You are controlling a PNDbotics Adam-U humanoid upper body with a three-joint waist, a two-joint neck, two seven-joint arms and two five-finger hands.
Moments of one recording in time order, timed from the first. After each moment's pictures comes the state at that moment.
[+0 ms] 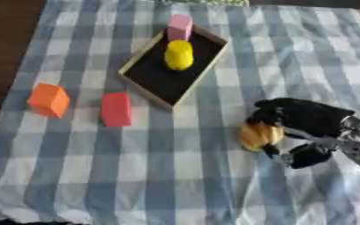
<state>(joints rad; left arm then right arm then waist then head) -0.21 0.31 0.22 -1.96 0.21 -0.15 0.01 -0.19 -0.81 0.36 -1.88 0.88 -0.18 0.42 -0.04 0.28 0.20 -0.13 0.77</state>
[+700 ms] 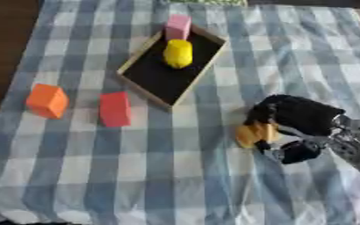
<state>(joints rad) -0.21 0.31 0.22 -1.96 0.21 -0.14 0.00 -0.21 -0.80 0.38 -1.85 0.91 -0.16 0.26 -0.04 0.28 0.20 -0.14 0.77</state>
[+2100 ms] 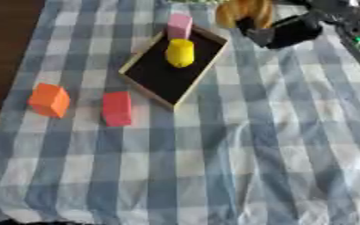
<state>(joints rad) -0.23 0.31 0.20 -1.96 0.22 -0.14 -0.01 -0.82 -0.68 0.31 -1.60 0.61 -0.10 0.32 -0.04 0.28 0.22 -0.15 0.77</state>
